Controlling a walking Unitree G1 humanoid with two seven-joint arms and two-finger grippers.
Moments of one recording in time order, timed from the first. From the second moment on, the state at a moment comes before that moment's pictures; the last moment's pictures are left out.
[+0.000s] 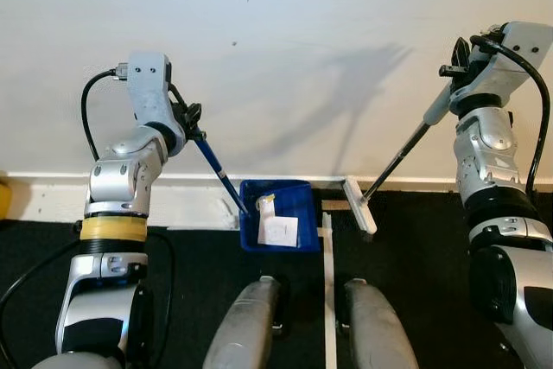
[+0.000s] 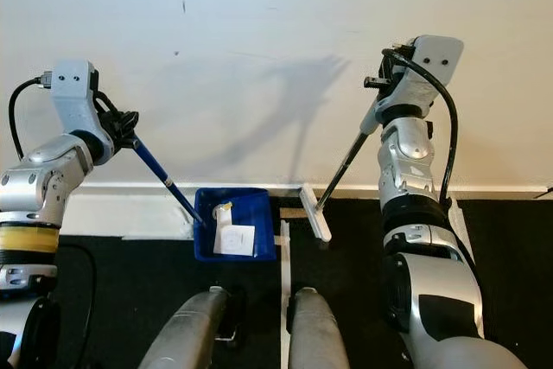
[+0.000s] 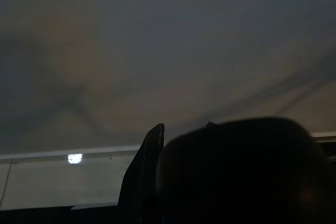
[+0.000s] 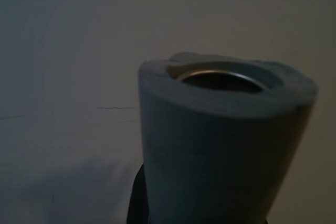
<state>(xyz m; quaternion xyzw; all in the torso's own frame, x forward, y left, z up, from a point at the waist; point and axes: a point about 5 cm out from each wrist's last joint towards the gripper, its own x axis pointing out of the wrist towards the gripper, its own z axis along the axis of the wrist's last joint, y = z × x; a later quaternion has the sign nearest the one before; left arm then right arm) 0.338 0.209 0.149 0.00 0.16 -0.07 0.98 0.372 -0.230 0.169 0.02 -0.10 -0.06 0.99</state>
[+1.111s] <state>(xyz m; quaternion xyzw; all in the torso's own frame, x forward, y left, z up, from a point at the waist) 0.372 0.171 0.142 0.03 0.14 -0.05 0.99 0.368 -0.238 0.155 -0.01 -0.07 -0.06 1.00</state>
